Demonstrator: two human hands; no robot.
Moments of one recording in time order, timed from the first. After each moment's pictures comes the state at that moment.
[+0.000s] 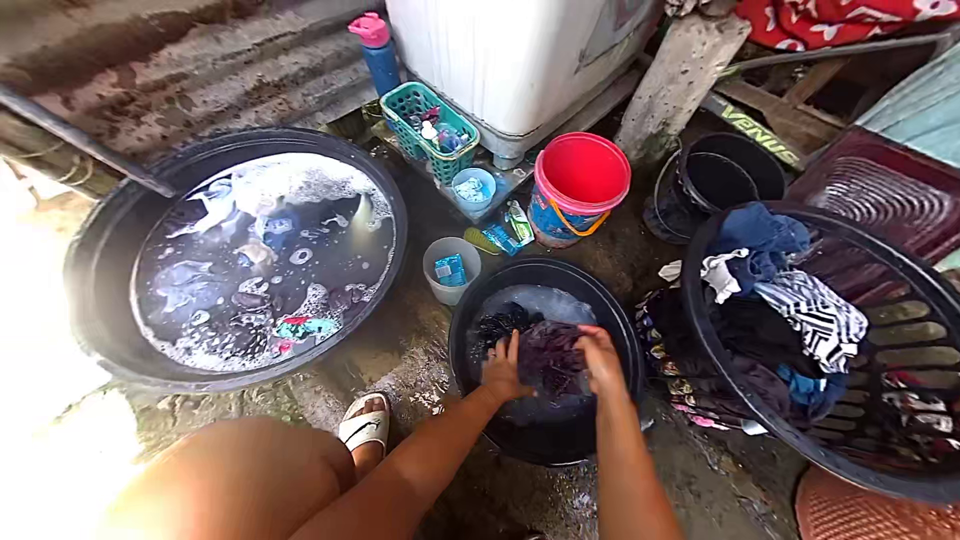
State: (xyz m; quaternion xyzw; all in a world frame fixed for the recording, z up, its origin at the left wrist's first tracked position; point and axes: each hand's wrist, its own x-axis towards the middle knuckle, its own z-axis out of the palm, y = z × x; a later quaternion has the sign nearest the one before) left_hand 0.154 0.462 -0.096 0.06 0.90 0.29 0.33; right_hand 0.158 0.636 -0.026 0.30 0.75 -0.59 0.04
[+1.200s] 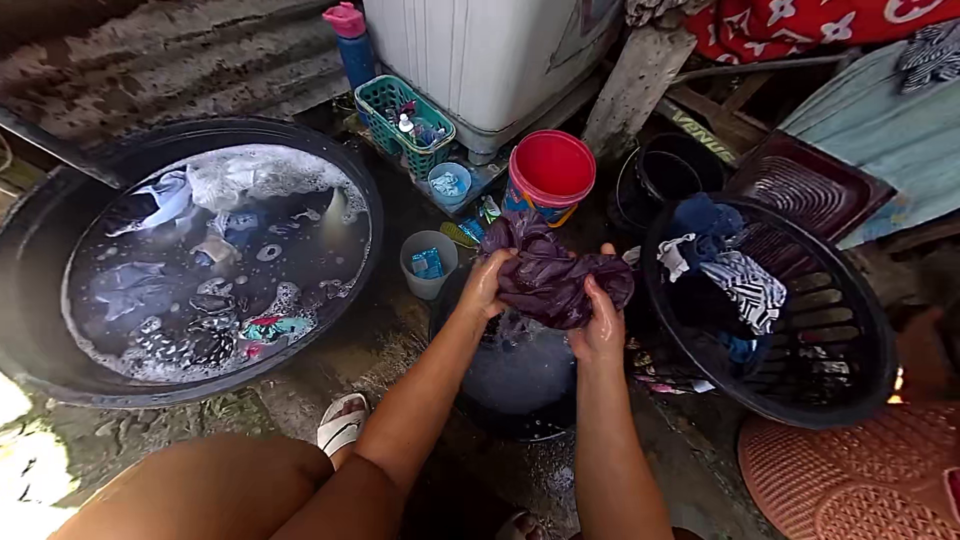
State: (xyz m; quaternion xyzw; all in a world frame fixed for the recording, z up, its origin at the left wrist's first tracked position) left_hand 0.081 0.460 0.057 -0.02 0.39 0.90 0.16; right_hand 0.160 0.600 0.070 0.07 0.51 -0.84 -0.18
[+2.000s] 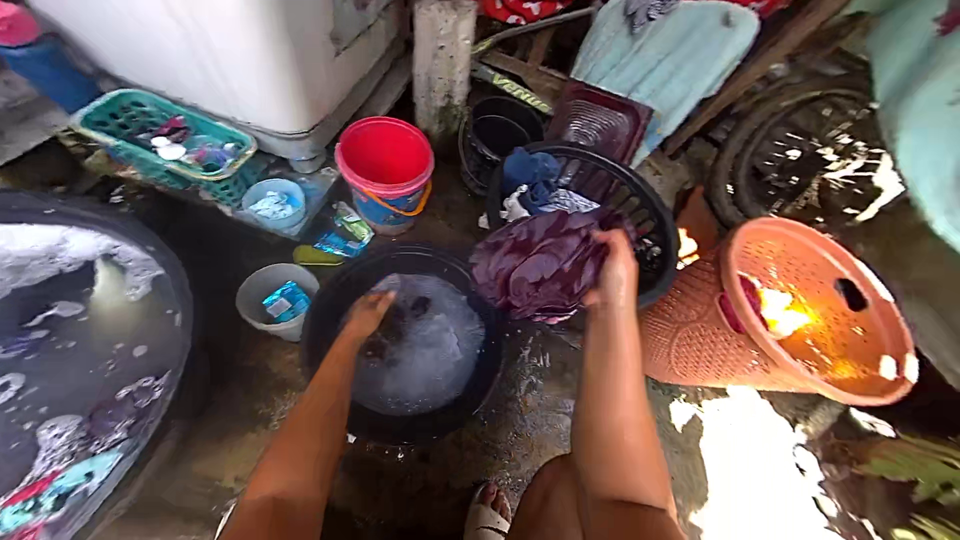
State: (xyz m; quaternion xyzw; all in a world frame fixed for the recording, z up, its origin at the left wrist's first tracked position) left_hand 0.048 0.471 -0.075 0.14 0.83 0.46 0.28; right_hand 0.231 0.752 0.162 0.34 0.55 -0.66 -0.37
